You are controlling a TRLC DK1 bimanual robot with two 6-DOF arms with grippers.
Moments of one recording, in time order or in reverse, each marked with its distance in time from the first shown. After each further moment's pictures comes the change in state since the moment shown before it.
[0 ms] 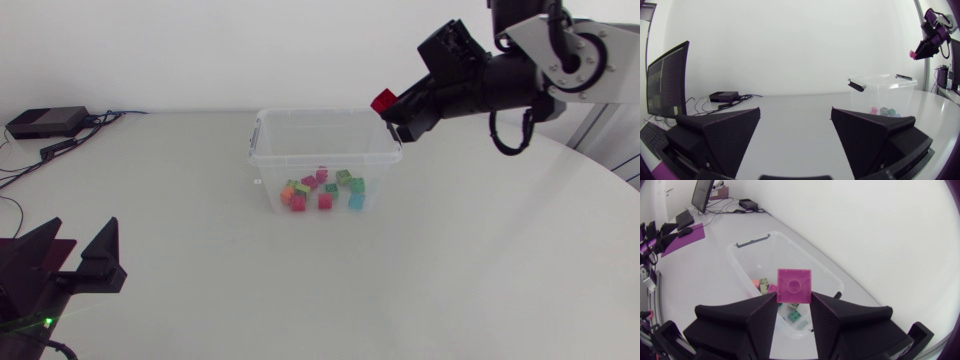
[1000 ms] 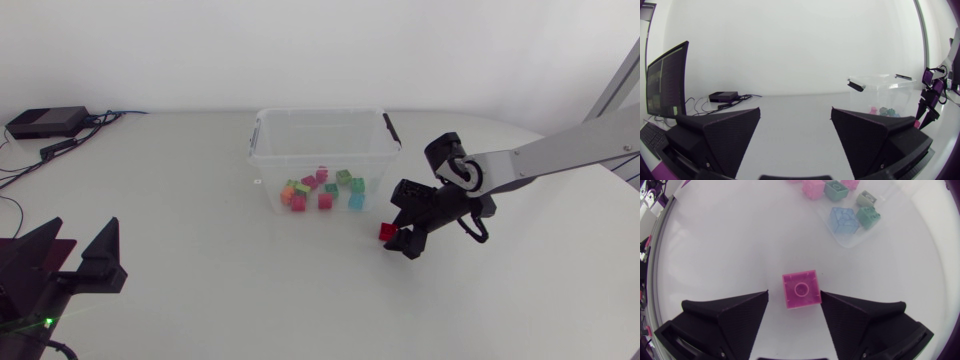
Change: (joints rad) left arm -0.003 0.000 0.000 0.000 0.000 0.000; right arm -0.103 0.408 -0.245 -0.025 -0.073 -0.390
